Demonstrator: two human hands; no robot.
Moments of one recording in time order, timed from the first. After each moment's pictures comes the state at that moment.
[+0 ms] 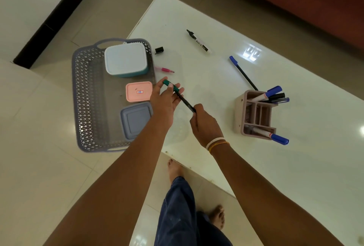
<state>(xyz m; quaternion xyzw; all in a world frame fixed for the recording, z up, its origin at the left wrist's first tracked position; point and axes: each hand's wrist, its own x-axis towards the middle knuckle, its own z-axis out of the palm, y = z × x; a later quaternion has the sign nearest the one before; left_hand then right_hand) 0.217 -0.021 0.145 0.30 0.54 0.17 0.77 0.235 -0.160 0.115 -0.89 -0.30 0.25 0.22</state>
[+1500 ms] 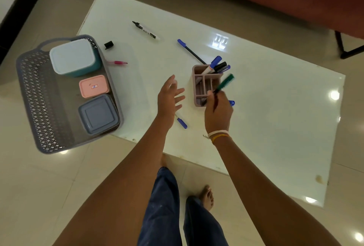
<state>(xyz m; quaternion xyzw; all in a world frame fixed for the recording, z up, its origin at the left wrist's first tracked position) 0.228 -0.161 0.161 0.51 0.42 -0.04 0.75 0.249 -0.291 0.158 -0.89 0.03 0.04 0.45</state>
